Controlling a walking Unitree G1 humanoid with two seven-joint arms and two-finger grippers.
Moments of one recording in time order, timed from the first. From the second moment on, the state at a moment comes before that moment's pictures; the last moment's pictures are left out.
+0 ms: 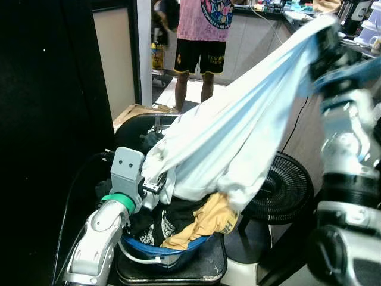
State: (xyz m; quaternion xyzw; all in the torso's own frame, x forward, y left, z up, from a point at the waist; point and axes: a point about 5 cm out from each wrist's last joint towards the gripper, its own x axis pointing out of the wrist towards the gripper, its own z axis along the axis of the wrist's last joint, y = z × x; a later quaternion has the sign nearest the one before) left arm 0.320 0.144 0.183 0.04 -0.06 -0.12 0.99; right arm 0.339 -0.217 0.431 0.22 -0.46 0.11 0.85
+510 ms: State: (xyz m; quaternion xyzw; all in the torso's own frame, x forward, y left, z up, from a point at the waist) left arm 0.320 0.146 0.184 0.04 -0.07 -0.12 0.99; right arm 0.310 -0.245 0.468 0.19 -0.55 0.08 0.81
